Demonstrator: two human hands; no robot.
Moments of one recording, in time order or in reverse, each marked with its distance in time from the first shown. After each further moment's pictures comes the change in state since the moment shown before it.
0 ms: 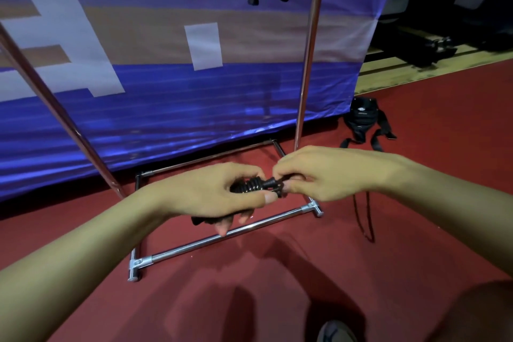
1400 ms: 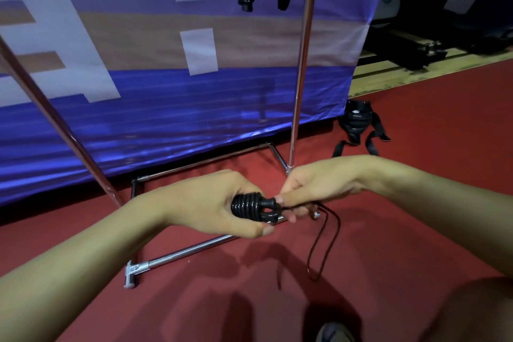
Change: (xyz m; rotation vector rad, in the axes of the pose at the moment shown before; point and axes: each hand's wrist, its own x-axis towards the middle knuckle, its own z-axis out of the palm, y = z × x) left_hand 0.002 -0.010 0.007 0.160 -0.030 0.232; right_hand -0.002 0.006 0.007 0.606 -0.443 0.165
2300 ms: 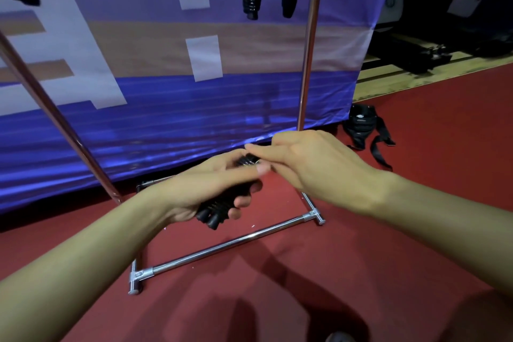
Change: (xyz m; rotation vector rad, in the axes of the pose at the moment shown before) left_hand 0.010 -0.006 -0.012 -0.916 0.210 -0.186; right_hand -0.003 -0.036 0.012 -0.975 0.951 -0.404
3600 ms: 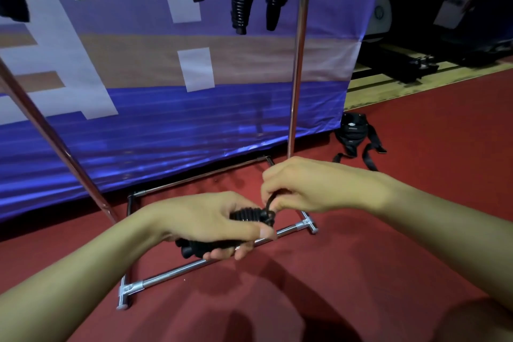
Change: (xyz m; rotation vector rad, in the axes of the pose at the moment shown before) left_hand -0.007 0.006 0.016 0.559 -0.328 -0.110; right_hand -0.001 0.021 -0.010 0.310 -0.415 -0.046
